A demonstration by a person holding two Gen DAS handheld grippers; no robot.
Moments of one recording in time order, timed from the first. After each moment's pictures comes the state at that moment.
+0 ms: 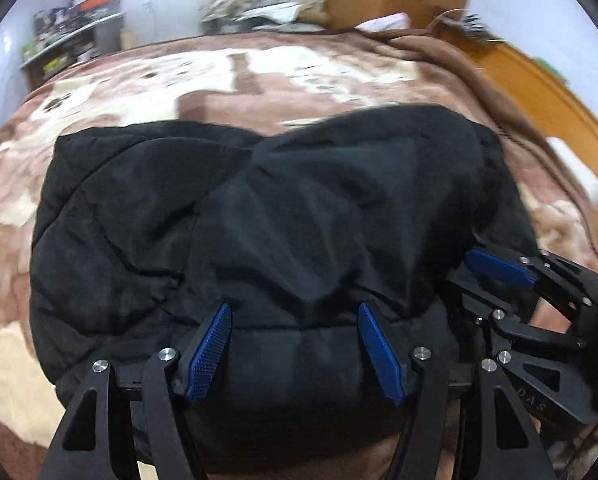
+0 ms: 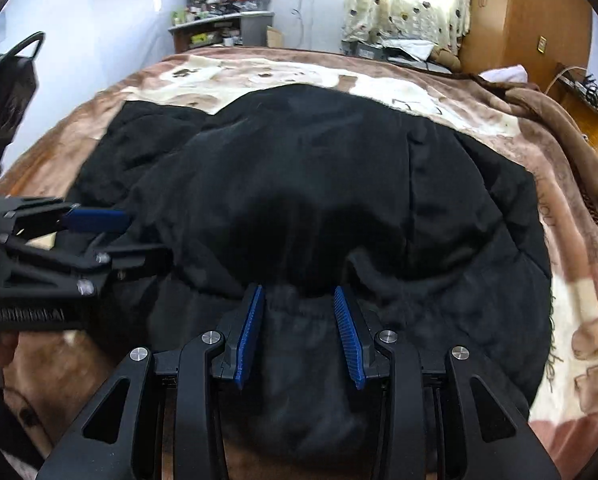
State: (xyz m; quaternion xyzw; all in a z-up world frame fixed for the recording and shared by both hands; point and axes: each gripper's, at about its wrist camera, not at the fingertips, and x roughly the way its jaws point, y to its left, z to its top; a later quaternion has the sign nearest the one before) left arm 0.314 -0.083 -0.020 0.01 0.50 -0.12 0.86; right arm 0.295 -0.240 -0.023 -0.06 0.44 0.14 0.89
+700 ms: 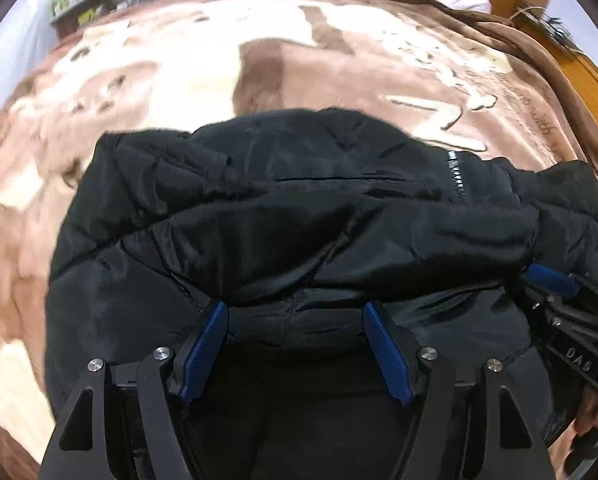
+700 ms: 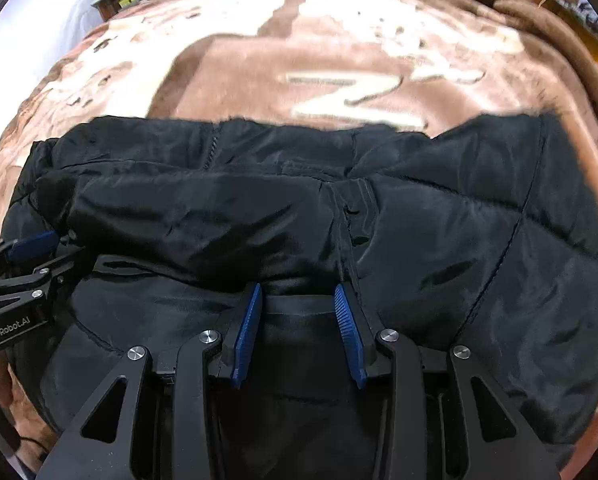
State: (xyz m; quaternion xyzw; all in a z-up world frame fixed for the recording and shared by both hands) left arm 0.420 -0.033 -0.083 -0.01 0.57 -0.05 0.82; right arm 0.412 -0.251 -0.084 0.00 0.57 0.07 0.82
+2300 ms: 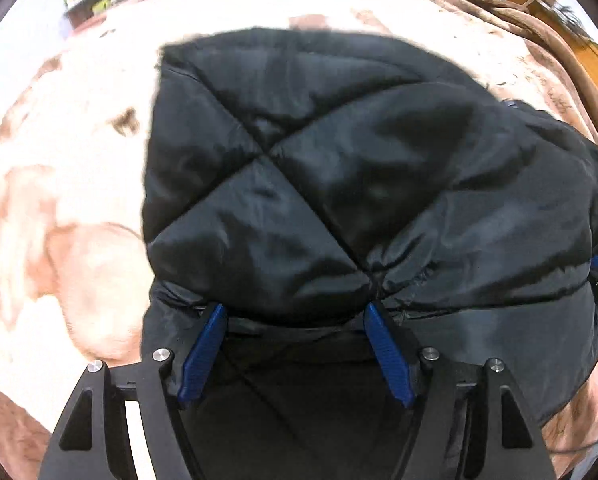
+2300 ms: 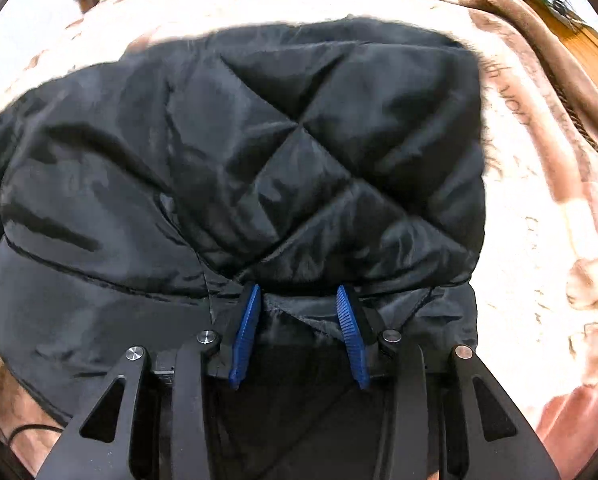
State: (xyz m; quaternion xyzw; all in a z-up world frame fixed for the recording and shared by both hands) left arm 0.383 0.009 -0.071 0.02 0.59 -0.02 0.81; right arm 0.367 -0.332 -0.081 -0.03 0.57 0.02 0.82
